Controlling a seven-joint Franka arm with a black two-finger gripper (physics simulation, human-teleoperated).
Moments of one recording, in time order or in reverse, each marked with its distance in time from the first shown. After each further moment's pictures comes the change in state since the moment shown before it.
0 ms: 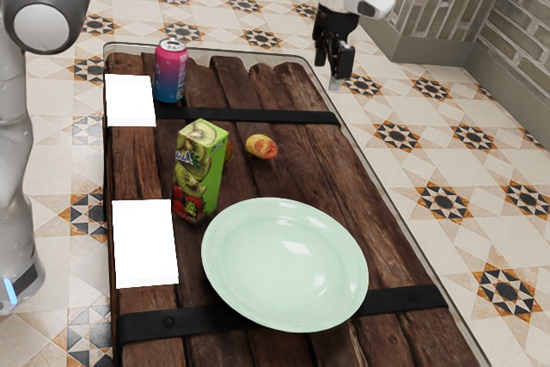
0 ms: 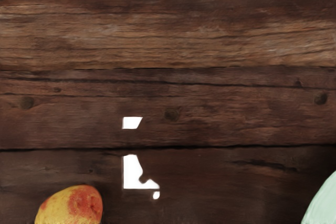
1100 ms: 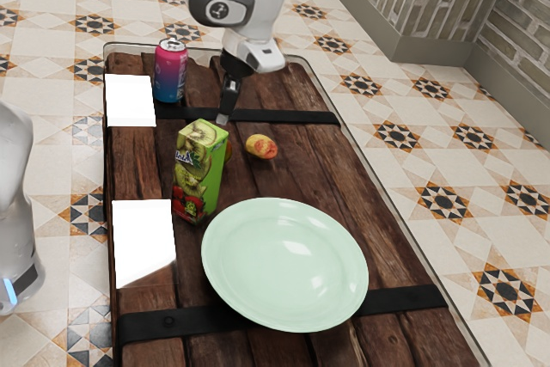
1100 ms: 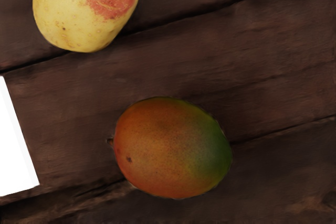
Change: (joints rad) arm 0.011 -0.402 0.115 -0.766 0.154 0.160 0.349
